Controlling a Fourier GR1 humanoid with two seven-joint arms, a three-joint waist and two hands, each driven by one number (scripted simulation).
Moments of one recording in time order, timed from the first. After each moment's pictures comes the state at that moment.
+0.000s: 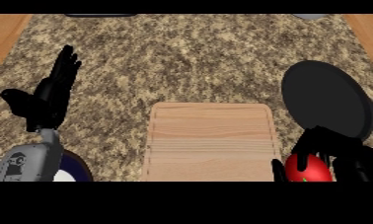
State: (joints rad) left arm -0.20 0.21 0.11 -1.48 0.04 0.06 0.07; right arm 0.19 0.00 0.18 -2.31 1.00 0.26 0.25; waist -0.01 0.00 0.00
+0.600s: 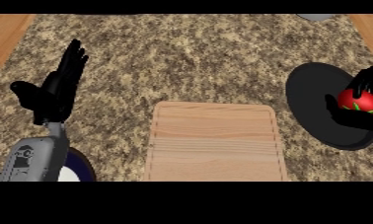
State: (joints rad) left arm -0.25 0.20 0.09 -1.47 0.02 0.06 0.09; right arm -0.17 -0.25 -0.34 -1.74 0.79 0.13 -0.01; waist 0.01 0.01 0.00
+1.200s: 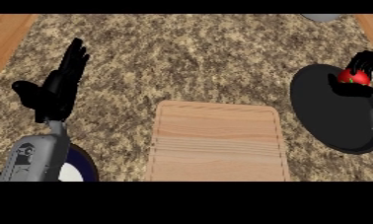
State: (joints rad) left arm -0.26 0.20 0.09 -1.45 0.02 0.04 0.06; right arm -0.50 -0.42 -0.48 -0.88 0.81 -0.17 -0.35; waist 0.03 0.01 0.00
